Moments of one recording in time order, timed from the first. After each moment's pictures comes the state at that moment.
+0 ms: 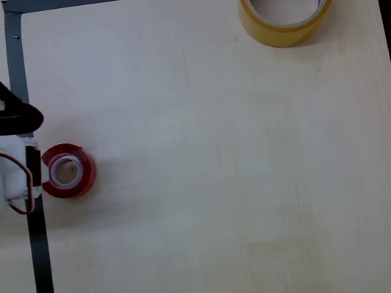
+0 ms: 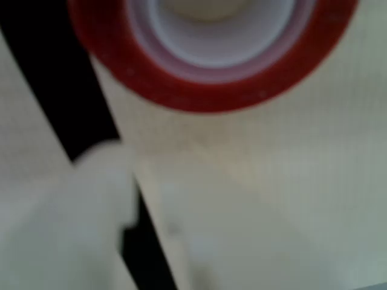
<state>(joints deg) 0.2 124.8 132.5 76.6 3.6</state>
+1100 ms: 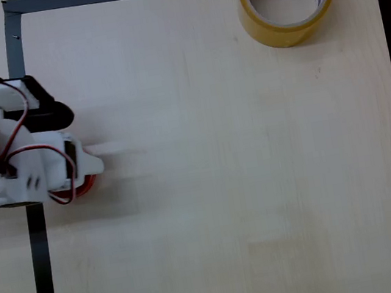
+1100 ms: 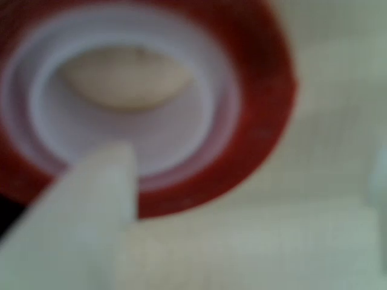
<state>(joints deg) -1.0 107.9 129.3 64.4 3.6</state>
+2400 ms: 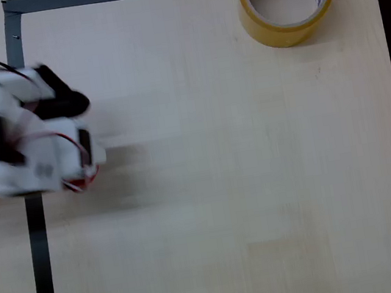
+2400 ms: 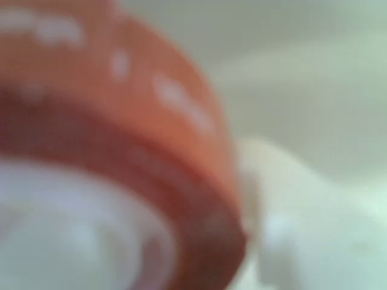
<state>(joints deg) -4.6 111.1 123.5 63.2 4.0</state>
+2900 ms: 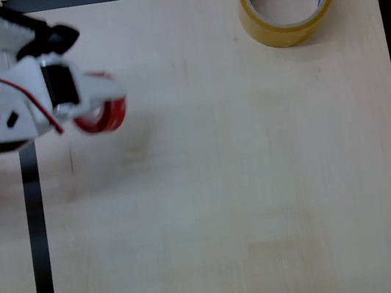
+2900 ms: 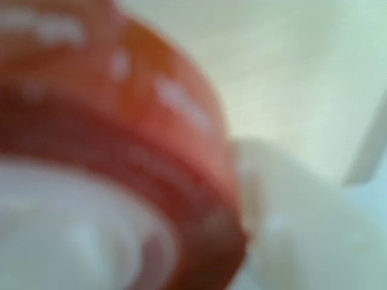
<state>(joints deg) -14.9 119.9 121.6 46.6 4.0</state>
